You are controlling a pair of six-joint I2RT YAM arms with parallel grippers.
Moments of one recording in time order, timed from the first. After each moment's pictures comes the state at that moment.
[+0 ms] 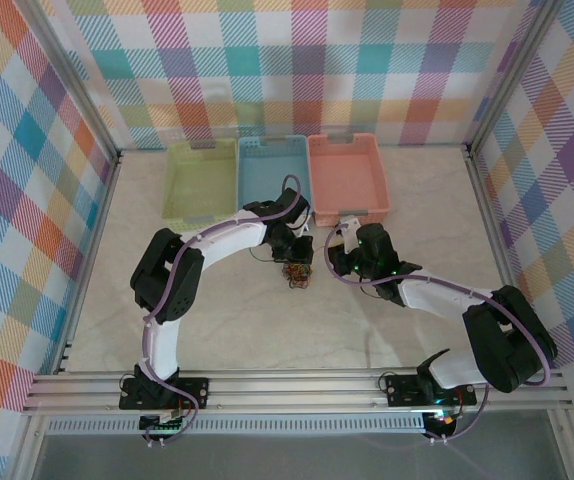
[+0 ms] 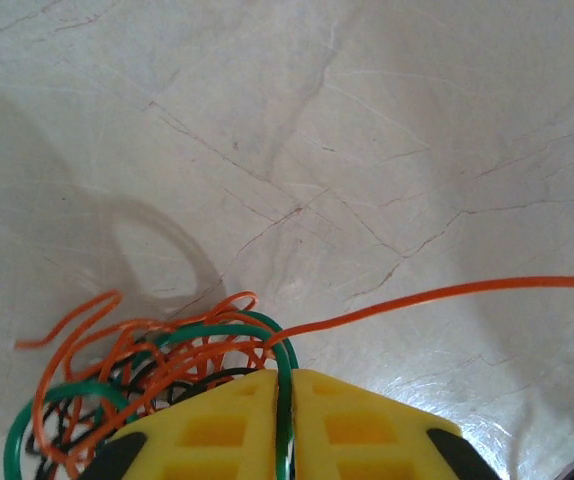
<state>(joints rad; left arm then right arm) -0.69 1.99 1.49 -0.68 0.33 -0.50 0.55 1.38 0.61 0.19 -0.12 0.16</state>
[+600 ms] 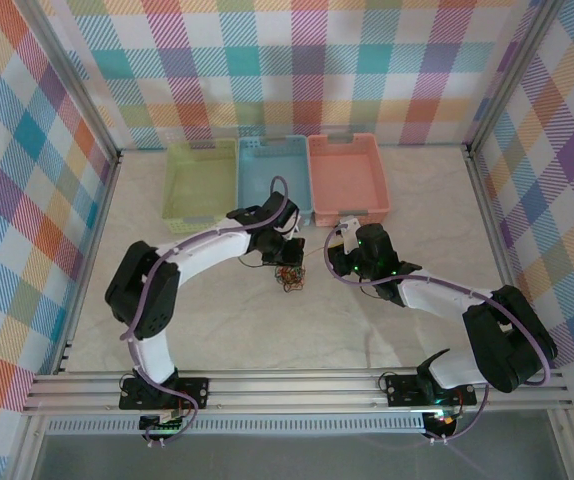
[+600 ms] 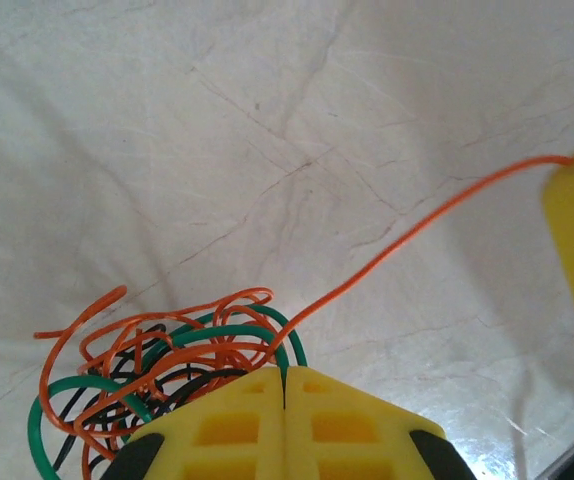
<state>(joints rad) -0.69 1.79 1.31 -0.63 0.27 -0.50 0.55 1.38 0.61 0.18 -0.11 0.16</state>
